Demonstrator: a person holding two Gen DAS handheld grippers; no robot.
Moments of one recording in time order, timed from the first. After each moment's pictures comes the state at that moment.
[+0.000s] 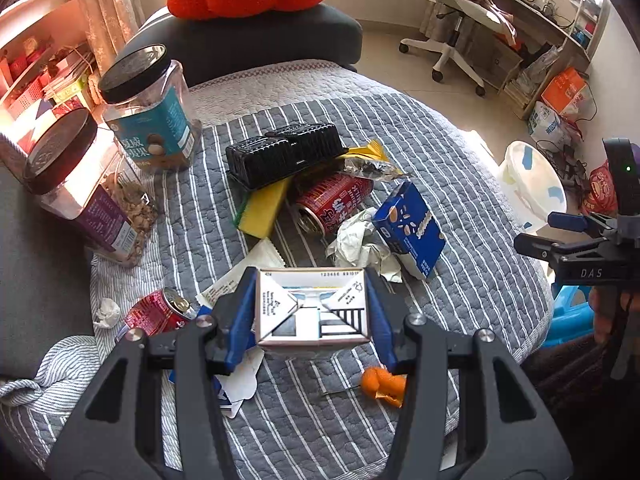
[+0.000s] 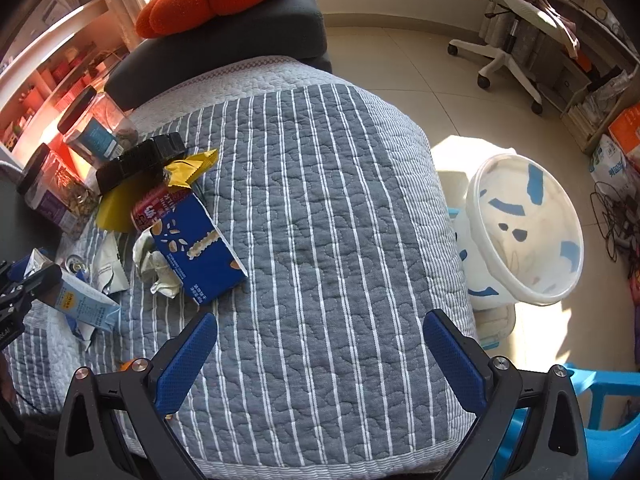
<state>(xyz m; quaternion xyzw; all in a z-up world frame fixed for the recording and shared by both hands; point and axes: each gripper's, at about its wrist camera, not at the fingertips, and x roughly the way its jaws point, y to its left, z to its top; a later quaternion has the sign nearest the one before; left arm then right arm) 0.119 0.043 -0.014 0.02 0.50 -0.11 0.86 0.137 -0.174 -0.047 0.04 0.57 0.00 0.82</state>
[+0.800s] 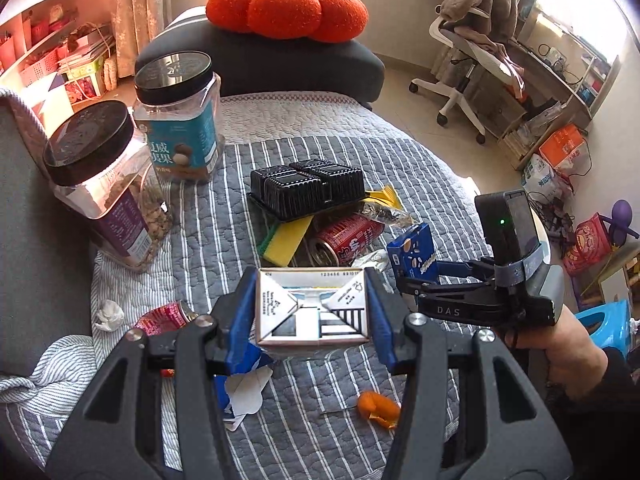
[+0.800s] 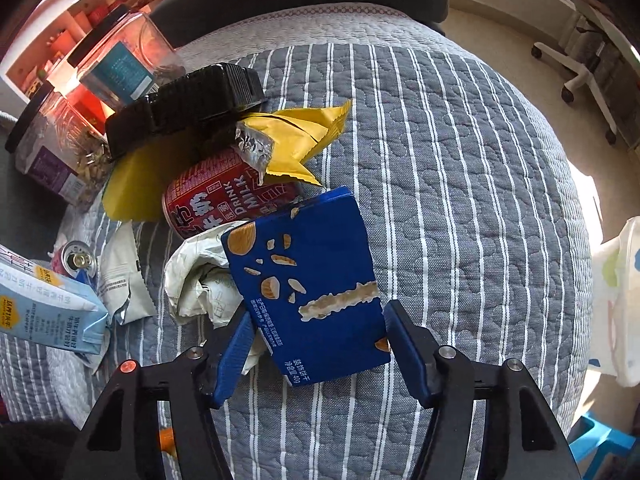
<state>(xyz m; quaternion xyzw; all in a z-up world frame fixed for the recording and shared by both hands) 0.128 0.081 0.001 -0.06 0.47 -0.11 0.87 0.213 -0.076 -0.127 0.01 0.61 0.09 0.79</state>
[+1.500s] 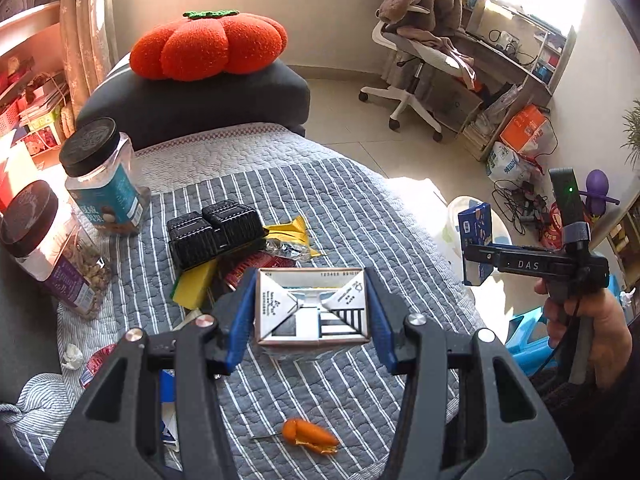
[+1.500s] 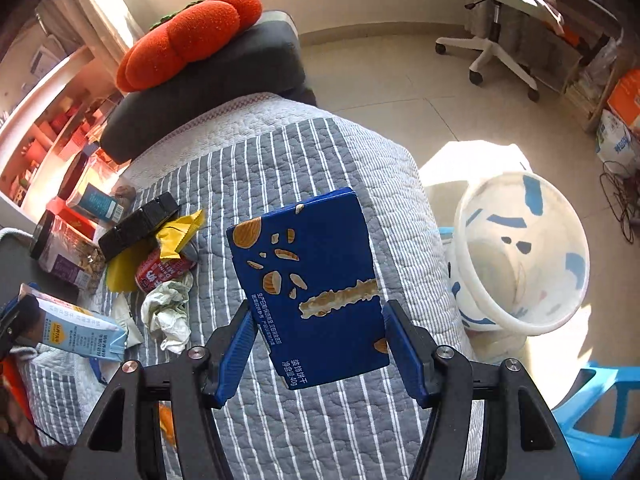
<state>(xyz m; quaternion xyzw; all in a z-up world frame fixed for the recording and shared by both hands) 0.131 -0.009 0.031 -0.01 0.43 -0.19 0.89 0.147 -0.247 -0.031 0.13 0.53 -0.01 0.84</state>
